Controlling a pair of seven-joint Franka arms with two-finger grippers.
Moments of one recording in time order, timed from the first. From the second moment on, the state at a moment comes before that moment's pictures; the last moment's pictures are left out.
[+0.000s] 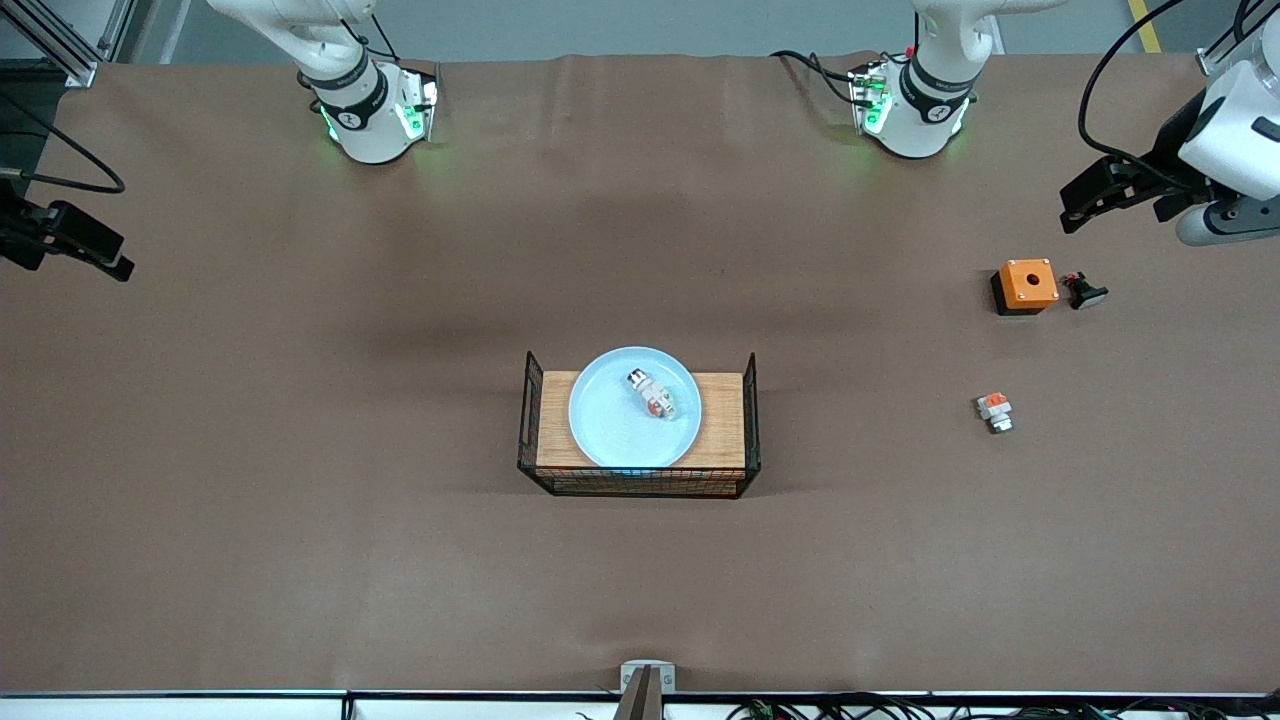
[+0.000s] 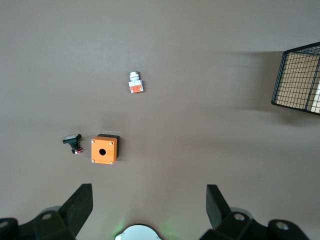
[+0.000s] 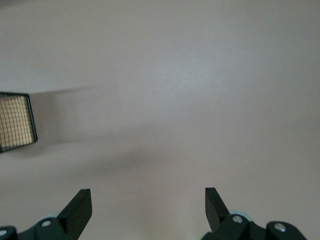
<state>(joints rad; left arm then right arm) 0.05 -0.06 -0.18 -1.55 0.02 1.44 -0.22 -0.08 0.00 0.05 -1.50 -0.01 1.50 0.11</state>
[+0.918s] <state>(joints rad) 0.00 0.03 -0.26 -1.51 0.02 1.48 -0.25 -0.08 0.01 0.06 -1.50 -0.01 1.45 0.11</state>
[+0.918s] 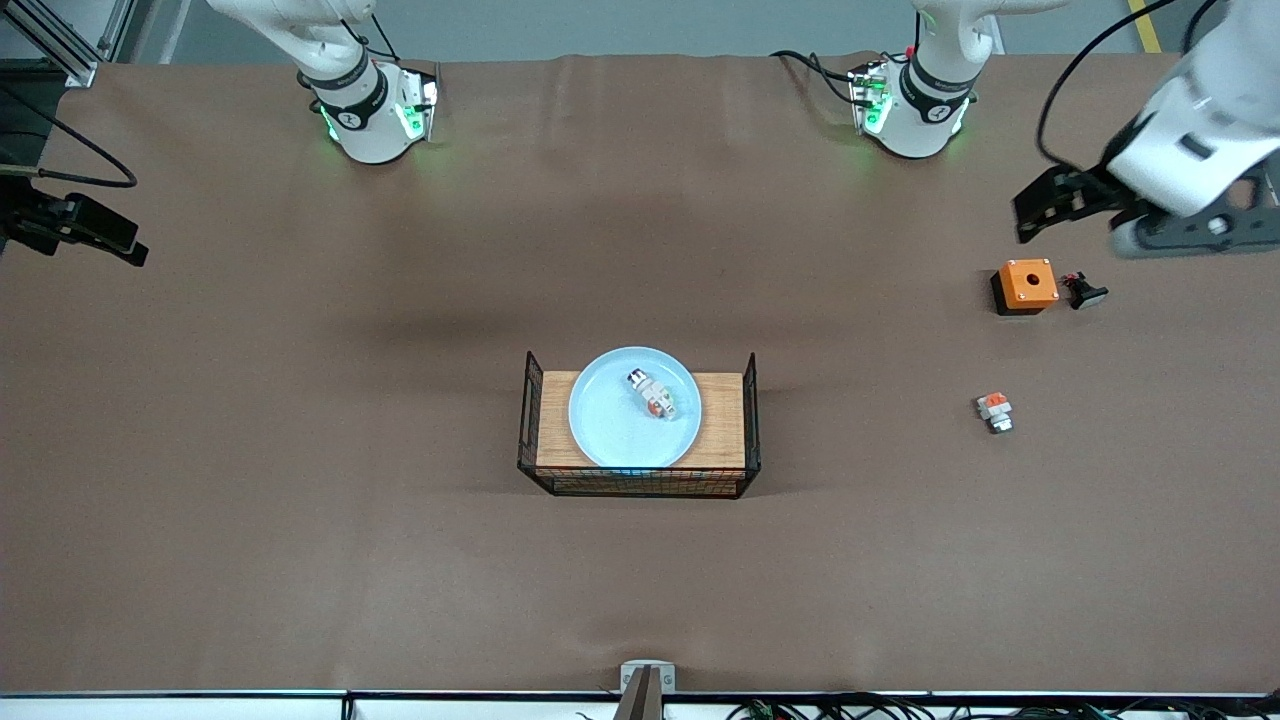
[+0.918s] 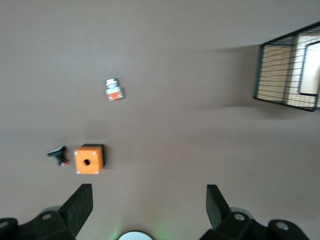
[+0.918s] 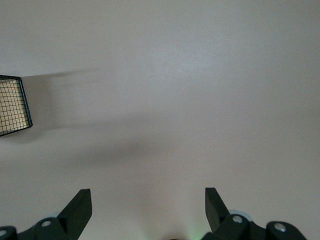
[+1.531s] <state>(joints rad) -0.22 0.31 -0.34 -1.34 0.02 1.77 -0.75 -0.08 0.01 0.06 -1.47 -0.01 1.45 0.11</state>
